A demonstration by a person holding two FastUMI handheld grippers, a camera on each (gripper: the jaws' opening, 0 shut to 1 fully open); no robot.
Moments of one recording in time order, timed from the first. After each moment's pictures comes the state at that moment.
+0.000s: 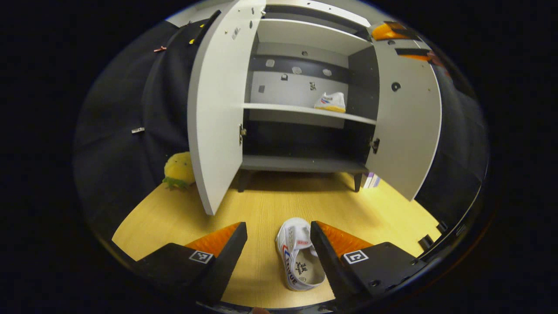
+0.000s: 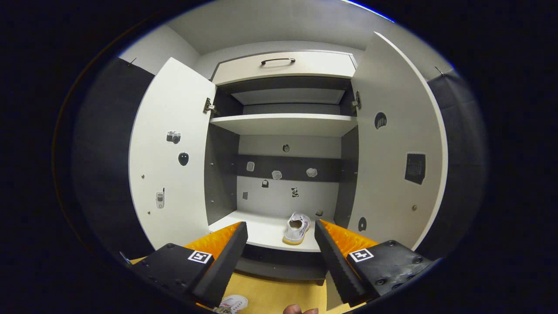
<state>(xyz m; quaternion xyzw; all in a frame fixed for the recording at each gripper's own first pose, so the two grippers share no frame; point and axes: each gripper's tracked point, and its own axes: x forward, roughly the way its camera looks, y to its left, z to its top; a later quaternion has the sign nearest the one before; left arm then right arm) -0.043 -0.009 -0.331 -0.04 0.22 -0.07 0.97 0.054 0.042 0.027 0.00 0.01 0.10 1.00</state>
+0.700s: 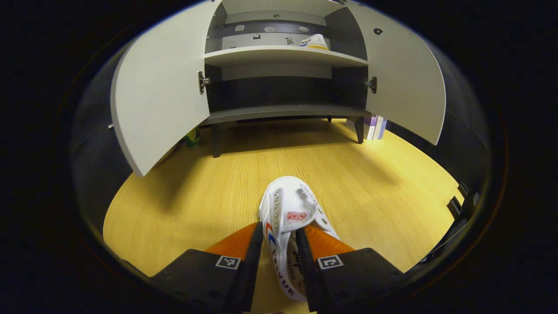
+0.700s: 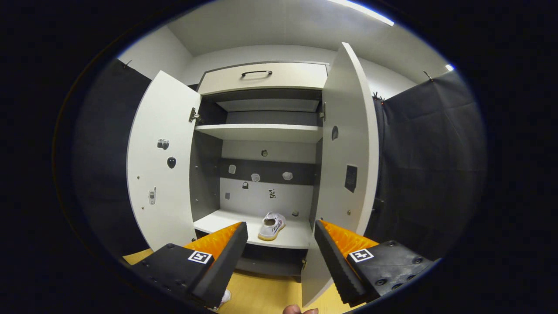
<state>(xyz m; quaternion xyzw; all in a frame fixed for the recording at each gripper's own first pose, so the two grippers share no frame) -0.001 -0.052 -0.447 0.02 0.30 -0.09 0.95 0.018 -0.036 0.042 -0.01 0.01 0.05 1.00</state>
